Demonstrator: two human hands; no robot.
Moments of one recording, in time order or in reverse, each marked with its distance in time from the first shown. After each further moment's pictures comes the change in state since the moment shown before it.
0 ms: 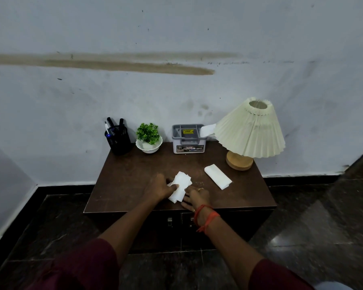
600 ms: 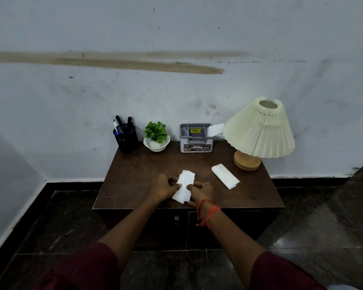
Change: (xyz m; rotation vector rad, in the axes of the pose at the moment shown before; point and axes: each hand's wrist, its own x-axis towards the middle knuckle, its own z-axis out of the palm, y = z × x) left_hand -0.007 -0.005 -0.006 -0.131 0.039 -0.076; right_hand 0.005 -0.001 0.015 -0.211 0.107 -0.142
